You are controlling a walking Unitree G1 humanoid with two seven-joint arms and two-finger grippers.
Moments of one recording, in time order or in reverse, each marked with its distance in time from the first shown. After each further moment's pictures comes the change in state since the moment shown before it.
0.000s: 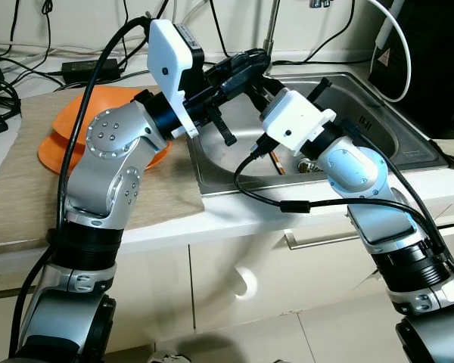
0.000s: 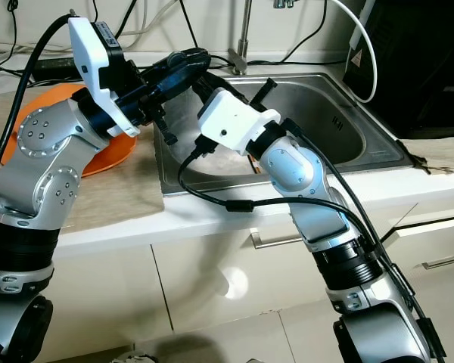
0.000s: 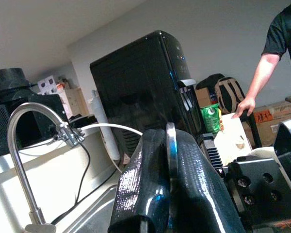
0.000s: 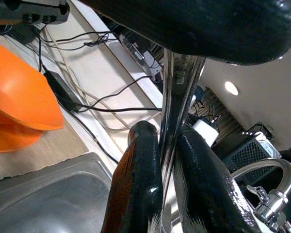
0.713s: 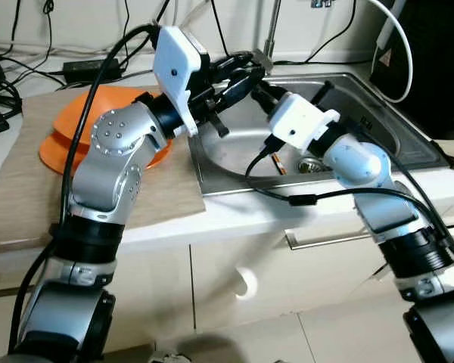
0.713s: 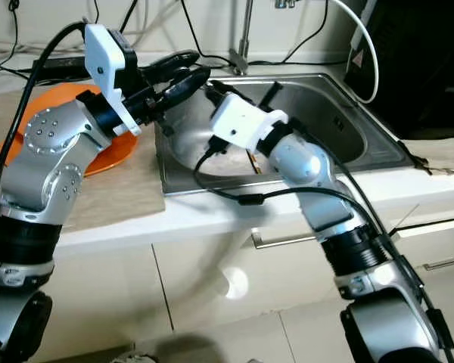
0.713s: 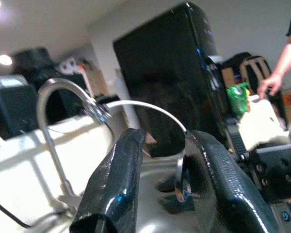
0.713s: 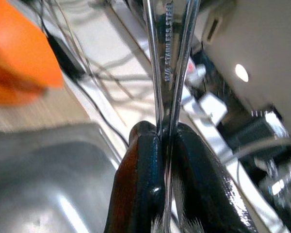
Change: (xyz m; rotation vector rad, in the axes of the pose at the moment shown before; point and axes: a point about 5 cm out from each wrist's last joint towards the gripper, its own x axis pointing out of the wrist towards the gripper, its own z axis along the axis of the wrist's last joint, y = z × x) left arm 0.001 0.017 -0.007 0.051 0.077 0.107; right arm -0.007 -0.012 -0.043 -0.028 0.137 0.039
